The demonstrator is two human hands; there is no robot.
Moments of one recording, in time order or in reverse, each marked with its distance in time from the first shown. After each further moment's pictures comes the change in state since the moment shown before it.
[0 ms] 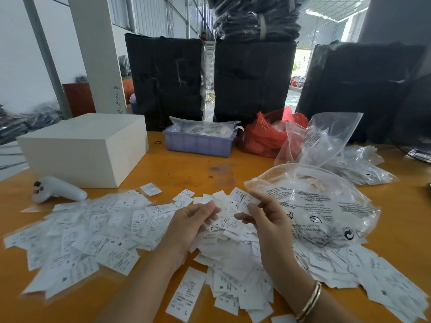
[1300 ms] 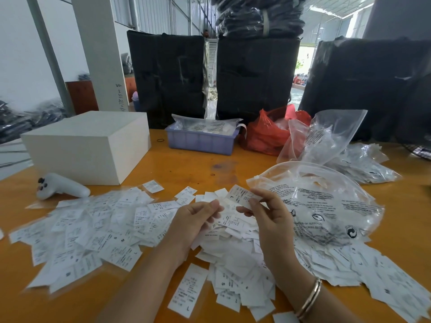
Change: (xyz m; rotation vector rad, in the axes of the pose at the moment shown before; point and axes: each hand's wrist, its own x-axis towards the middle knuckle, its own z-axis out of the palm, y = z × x) left_hand 0.003 -0.003 -0.001 0.014 -0.040 0.009; right_hand -0.001 -0.001 0.003 -0.103 -0.023 -0.168
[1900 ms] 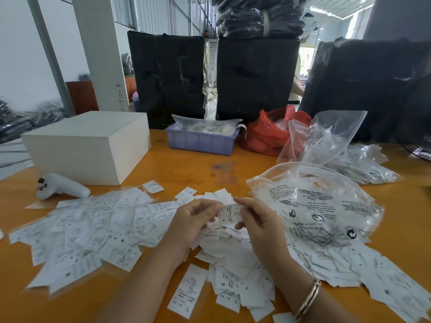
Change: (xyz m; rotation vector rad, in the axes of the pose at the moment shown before) left_hand -0.003 0.004 0.000 0.023 0.003 0.032; right_hand -0.003 0.005 -0.003 -0.369 -0.192 -0.097
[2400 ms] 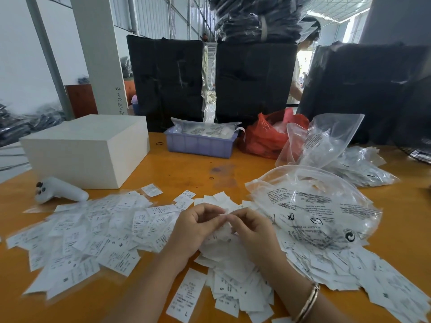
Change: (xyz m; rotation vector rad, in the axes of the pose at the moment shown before) left_hand -0.003 -0.001 0.006 0.102 -0.010 0.157; right_hand 0.002 0.001 0.006 0.032 -0.105 0.224
